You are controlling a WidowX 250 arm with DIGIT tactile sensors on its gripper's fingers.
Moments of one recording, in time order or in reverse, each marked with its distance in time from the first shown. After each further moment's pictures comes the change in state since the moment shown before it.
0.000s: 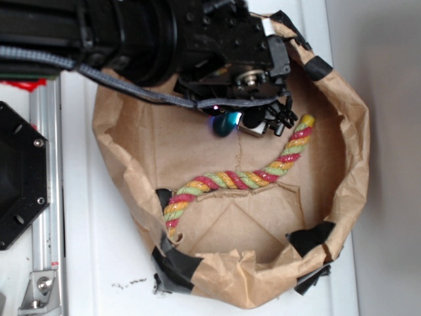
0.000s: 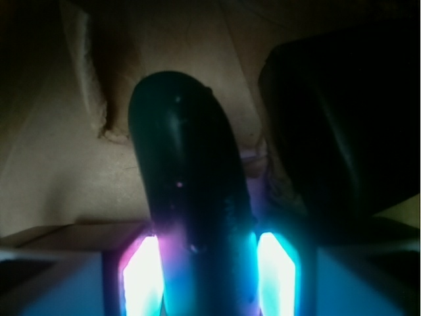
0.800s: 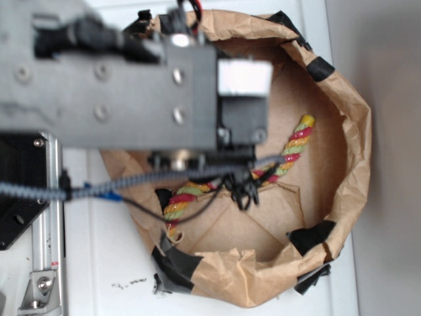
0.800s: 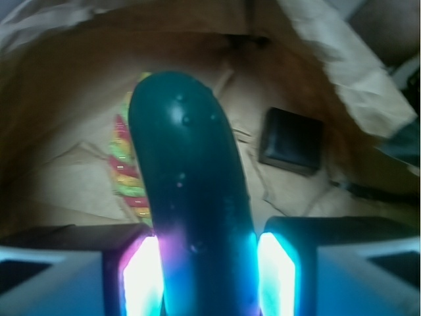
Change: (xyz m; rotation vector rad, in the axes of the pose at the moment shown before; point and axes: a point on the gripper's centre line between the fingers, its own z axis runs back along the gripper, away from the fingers) arm -0.059 -0.001 0.114 0.013 -0.119 -0.596
